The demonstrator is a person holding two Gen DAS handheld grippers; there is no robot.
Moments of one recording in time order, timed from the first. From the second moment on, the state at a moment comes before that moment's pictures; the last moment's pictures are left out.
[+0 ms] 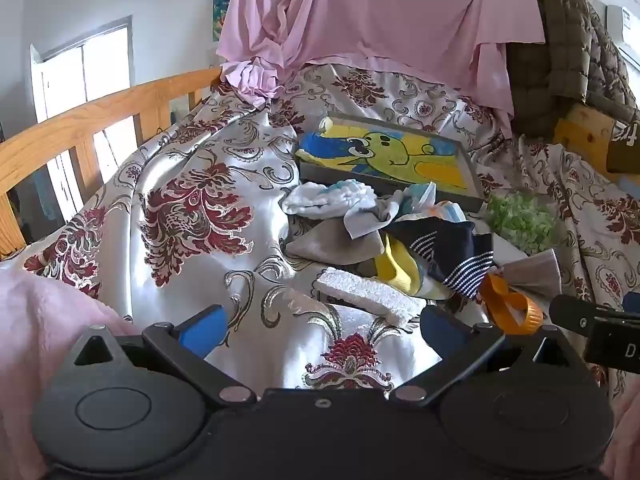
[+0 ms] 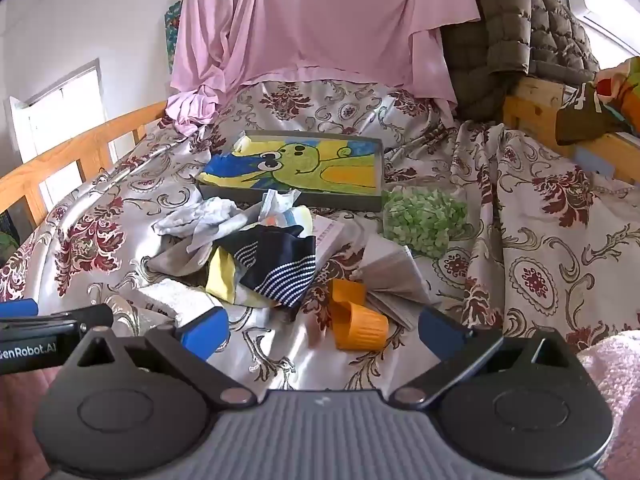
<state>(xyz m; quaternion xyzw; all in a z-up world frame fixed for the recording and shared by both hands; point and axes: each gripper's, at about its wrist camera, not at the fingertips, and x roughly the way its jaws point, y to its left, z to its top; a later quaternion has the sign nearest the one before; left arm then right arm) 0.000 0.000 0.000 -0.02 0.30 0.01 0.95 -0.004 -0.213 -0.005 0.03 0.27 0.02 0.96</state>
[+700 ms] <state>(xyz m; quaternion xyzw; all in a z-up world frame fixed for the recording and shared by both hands) 0.000 0.000 0.000 -0.02 0.30 0.01 0.95 -0.004 -0.213 -0.005 0.03 0.28 0.02 0.96</state>
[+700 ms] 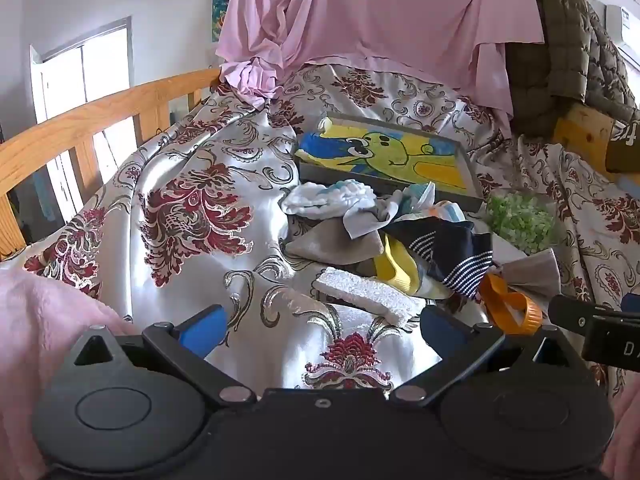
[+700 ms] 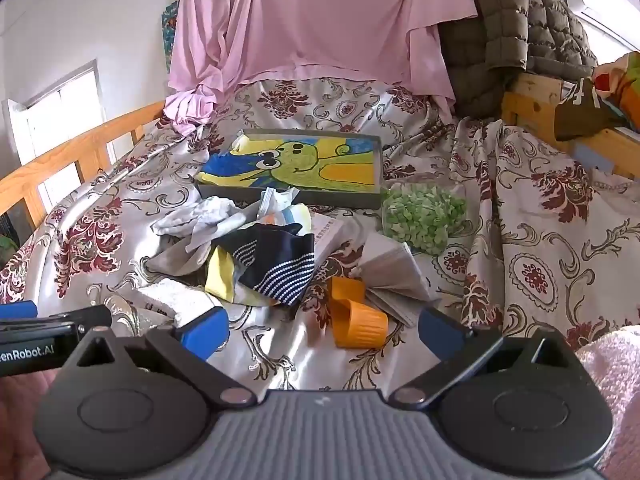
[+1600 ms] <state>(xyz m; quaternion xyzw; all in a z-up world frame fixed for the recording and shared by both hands) 0.000 0.000 0.000 -0.02 0.30 0.01 0.95 -0.004 -0.213 -0.006 0.04 0.28 0.02 0.96</state>
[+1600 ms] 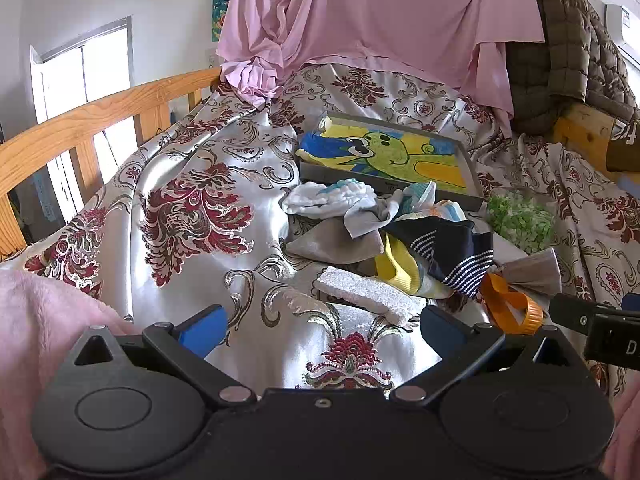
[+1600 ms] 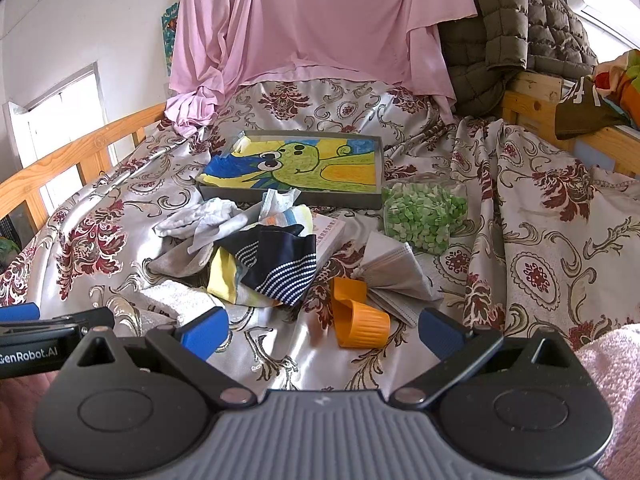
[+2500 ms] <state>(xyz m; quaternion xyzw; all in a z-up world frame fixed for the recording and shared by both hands) 0.000 0.000 0.000 -0.02 0.30 0.01 0.95 -0.005 -0.214 -0.005 0.04 0.28 0.02 0.96</state>
